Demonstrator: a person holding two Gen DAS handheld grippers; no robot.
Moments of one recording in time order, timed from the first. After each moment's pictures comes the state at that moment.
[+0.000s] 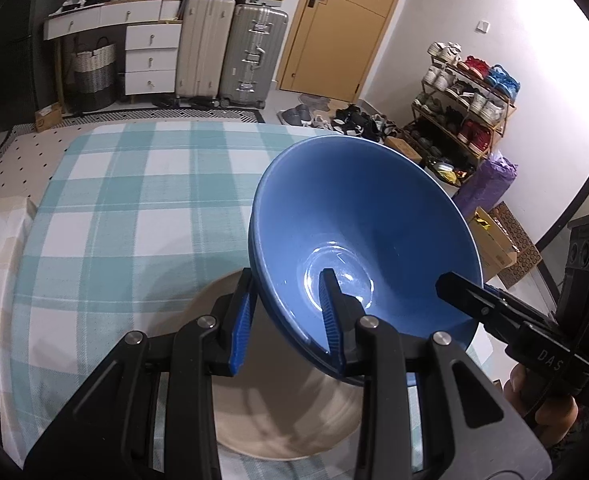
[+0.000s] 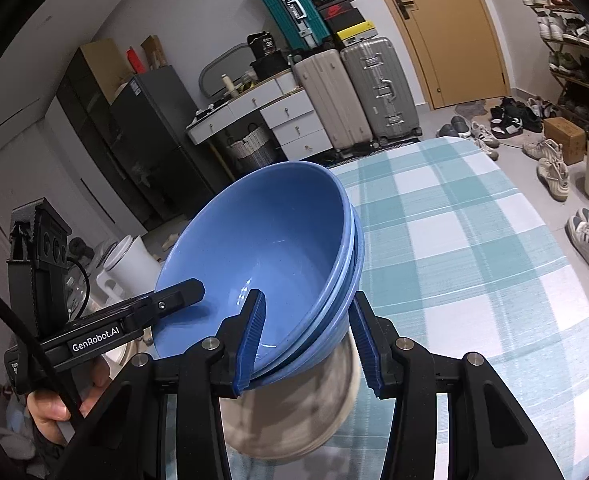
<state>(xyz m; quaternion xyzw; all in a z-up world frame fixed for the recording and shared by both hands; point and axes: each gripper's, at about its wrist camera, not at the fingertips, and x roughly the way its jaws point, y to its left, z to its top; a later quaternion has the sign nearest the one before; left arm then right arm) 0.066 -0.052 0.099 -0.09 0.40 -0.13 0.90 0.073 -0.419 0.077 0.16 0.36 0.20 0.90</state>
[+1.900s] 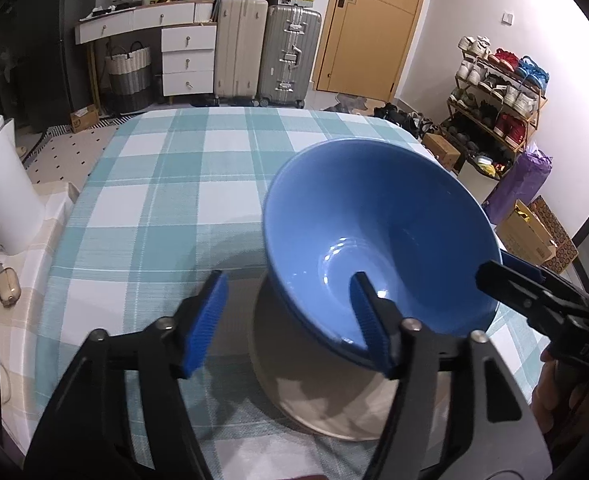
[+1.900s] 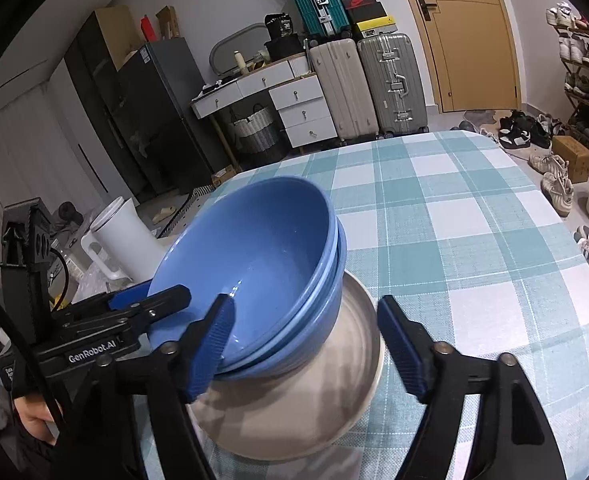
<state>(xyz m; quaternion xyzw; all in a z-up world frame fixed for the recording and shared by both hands) 0.057 -0.011 0.035 -0.06 0.40 -0.06 0.91 0.076 -0.387 0.040 0.10 0.37 0.21 0.90</state>
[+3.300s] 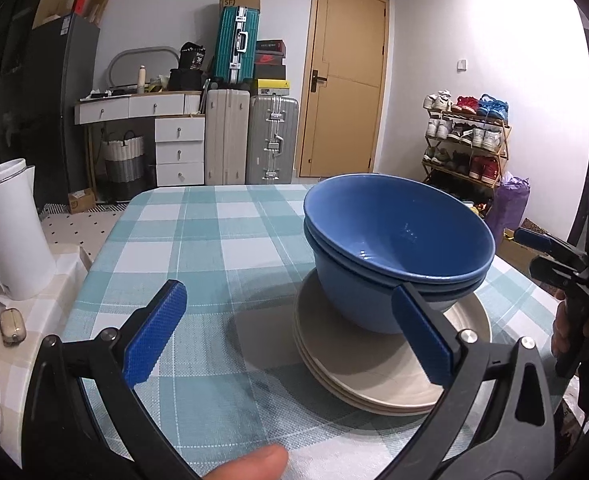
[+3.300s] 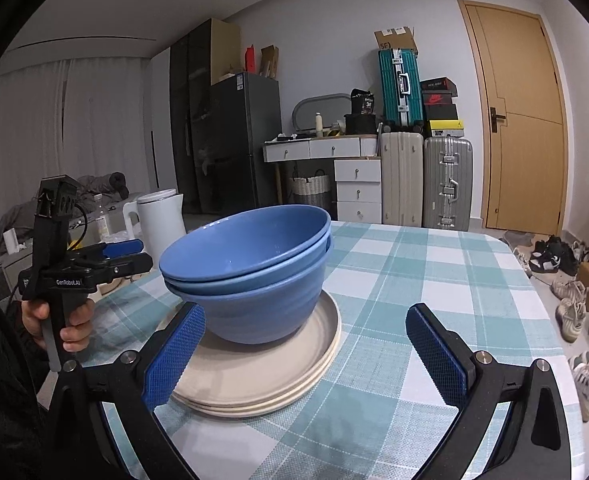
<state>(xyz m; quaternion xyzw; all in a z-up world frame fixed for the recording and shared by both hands) -0.030 0.033 0.009 -0.03 0.22 -0.09 0.97 0.022 -0.439 0.009 -0.01 0.18 0.30 0.94</state>
